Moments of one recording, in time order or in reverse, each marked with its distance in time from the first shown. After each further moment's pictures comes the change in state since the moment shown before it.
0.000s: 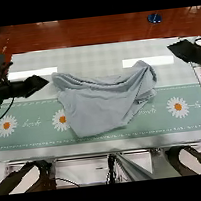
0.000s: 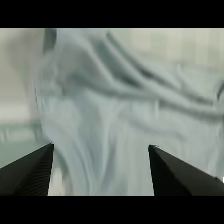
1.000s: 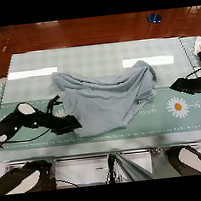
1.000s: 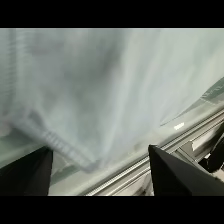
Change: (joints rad) left arm -0.388 -0.130 -0.341 -0.089 -0.076 -0.106; right arm -0.077 -0.101 -0.131 -0.489 0.208 0.143
